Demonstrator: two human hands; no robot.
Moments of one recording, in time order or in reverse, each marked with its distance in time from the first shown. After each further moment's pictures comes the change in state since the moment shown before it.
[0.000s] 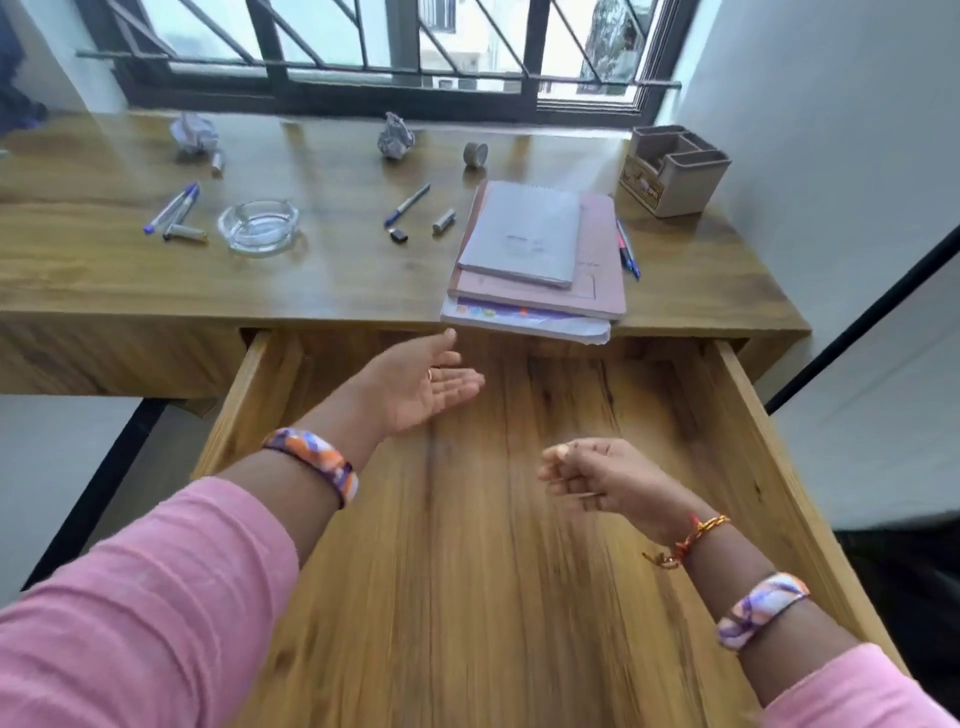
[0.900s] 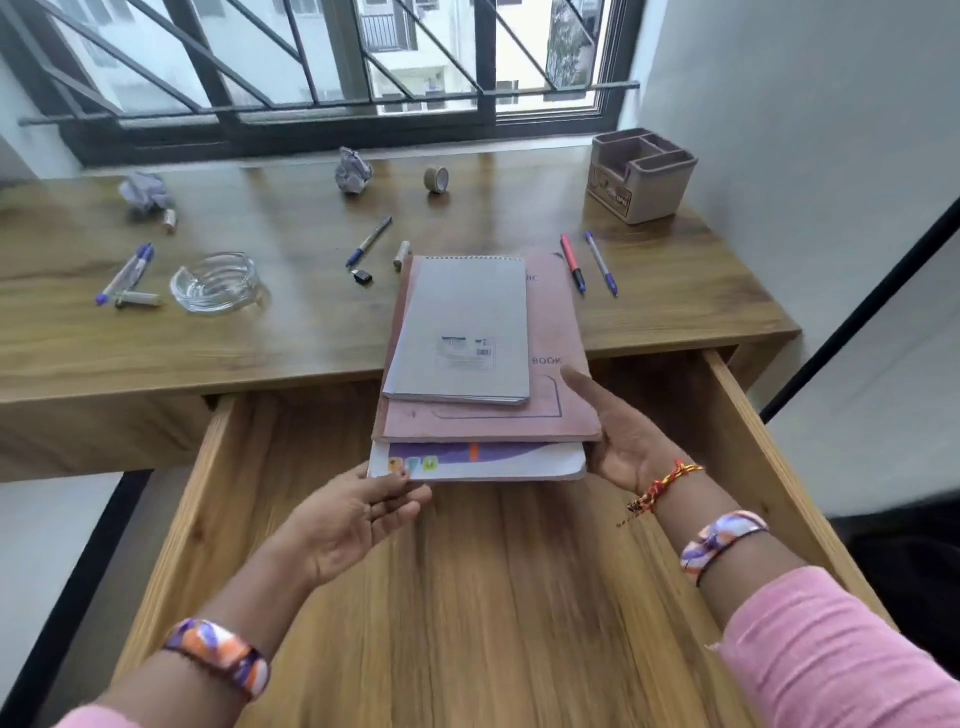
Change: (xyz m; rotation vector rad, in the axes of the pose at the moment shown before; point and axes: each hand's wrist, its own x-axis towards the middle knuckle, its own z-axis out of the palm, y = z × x) left_hand -0.007 -0.045 -0.041 -0.074 0.058 -0.032; right_hand 0.058 -0.043 -0.029 0.617 0.076 -0.043
